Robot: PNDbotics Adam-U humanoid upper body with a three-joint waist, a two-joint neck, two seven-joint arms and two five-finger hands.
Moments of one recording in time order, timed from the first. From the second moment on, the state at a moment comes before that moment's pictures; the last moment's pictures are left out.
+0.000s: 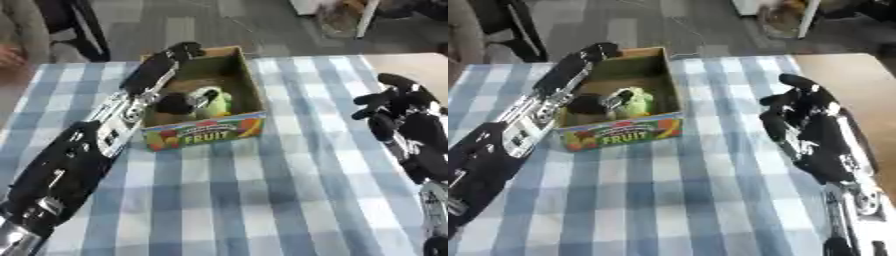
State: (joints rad) left arm -0.84 0.54 -0.25 -1.18 -0.68 -0.18 0.08; right arm -0.58 0.03 -0.05 -1.55 -0.12 -0.21 0.39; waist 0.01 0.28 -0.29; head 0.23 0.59
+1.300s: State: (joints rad) left arm -0.81 0.56 -0.26 -1.25 -0.72 -0.15 -0.01; right arm -0.56 0.03 -0.06 -1.55 -0.12 -0.21 0.39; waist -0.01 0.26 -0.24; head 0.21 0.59
